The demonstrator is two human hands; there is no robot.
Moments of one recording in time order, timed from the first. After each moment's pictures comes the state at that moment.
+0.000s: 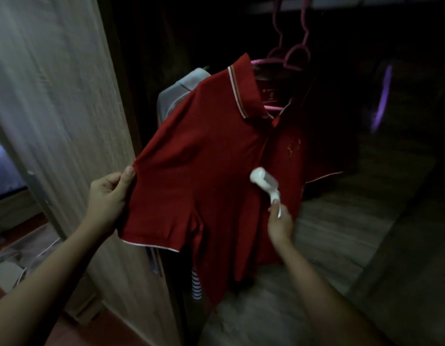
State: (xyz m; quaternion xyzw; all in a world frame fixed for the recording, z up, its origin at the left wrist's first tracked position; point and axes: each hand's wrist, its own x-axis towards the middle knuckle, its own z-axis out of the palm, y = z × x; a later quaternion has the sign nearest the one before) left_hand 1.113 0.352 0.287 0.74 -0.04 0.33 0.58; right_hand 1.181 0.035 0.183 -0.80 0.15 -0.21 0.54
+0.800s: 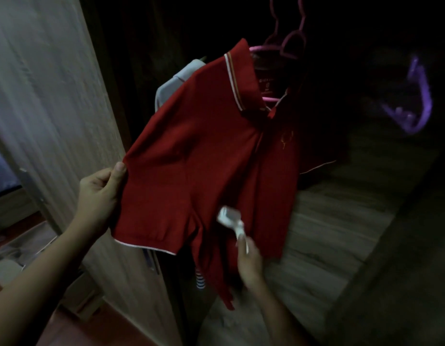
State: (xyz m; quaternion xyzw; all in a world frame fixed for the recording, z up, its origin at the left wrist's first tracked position) left_hand 1.113 0.355 0.286 0.74 -0.04 0.32 0.58; right_hand 1.117 0.088 0.126 -0.80 0.10 -0.09 0.58
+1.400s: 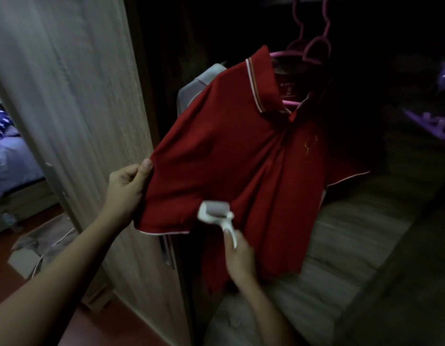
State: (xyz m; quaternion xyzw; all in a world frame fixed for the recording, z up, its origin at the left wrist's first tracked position) left_hand 1.112 0.352 0.290 0.75 -0.04 0.31 0.58; right_hand 1.098 0.136 0.158 -0.84 0.00 -0.10 0.53
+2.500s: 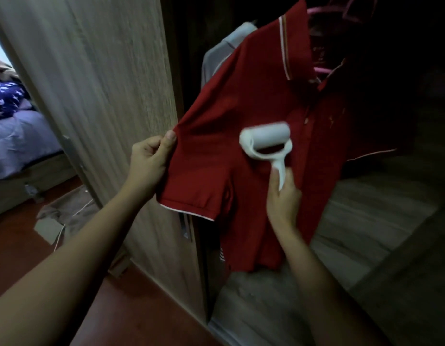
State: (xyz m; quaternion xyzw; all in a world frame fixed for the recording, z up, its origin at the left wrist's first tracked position) left_hand 1.112 0.352 0.292 0.75 -0.05 0.31 0.59; right_hand 1.137 0.110 0.210 -0.79 -0.03 -0.38 0.49
